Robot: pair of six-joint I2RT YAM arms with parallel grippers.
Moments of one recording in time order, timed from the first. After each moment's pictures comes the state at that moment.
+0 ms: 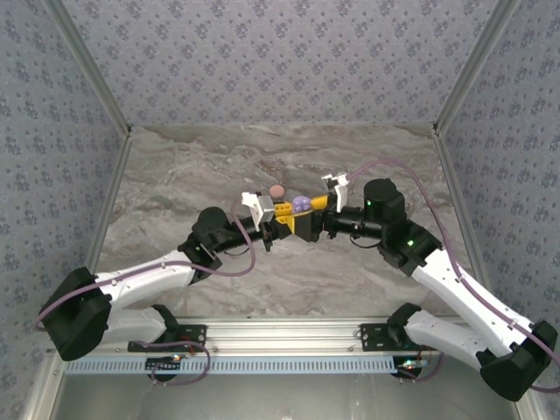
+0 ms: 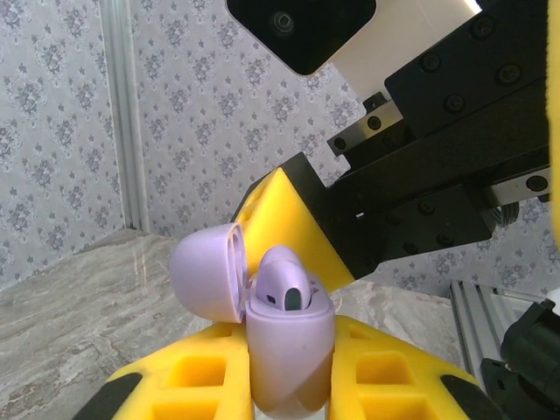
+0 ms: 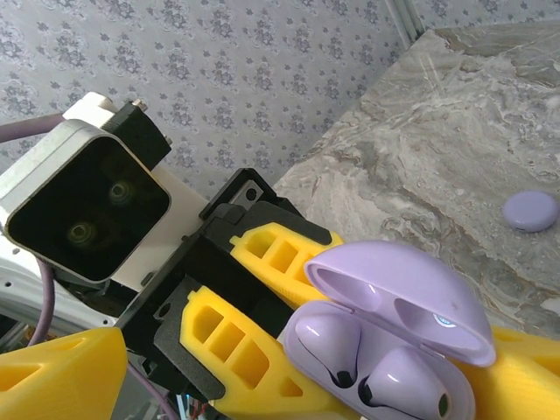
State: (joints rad) left arm -0.86 1.22 0.60 0.75 0.42 -0.12; right arm 0.66 0.95 0.91 -0.22 -0.54 0.46
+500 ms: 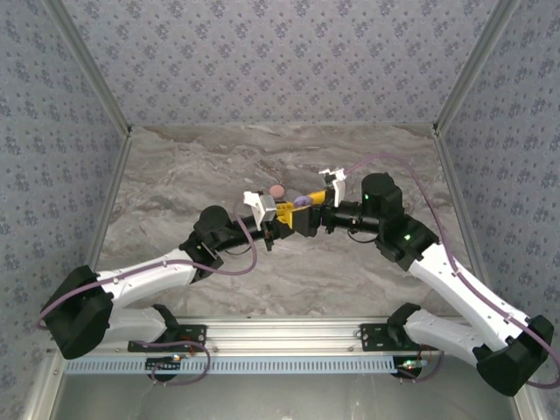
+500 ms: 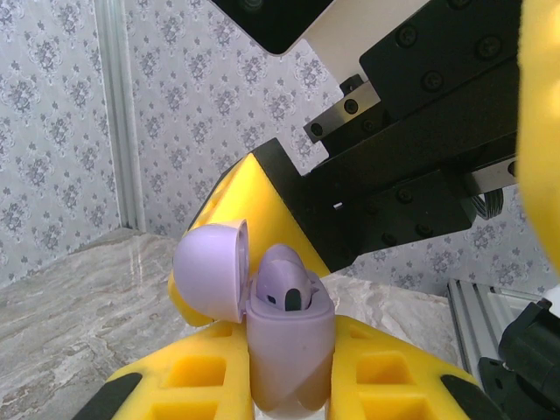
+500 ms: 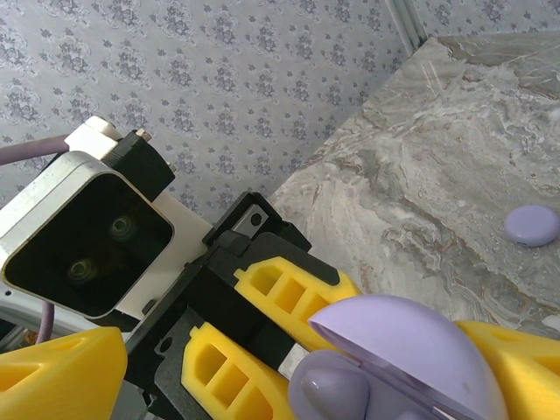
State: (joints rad) left arm -0.86 1.23 0.61 0.74 0.42 -0.12; right arm 0.65 0.98 0.94 -0.21 -0.56 0.45
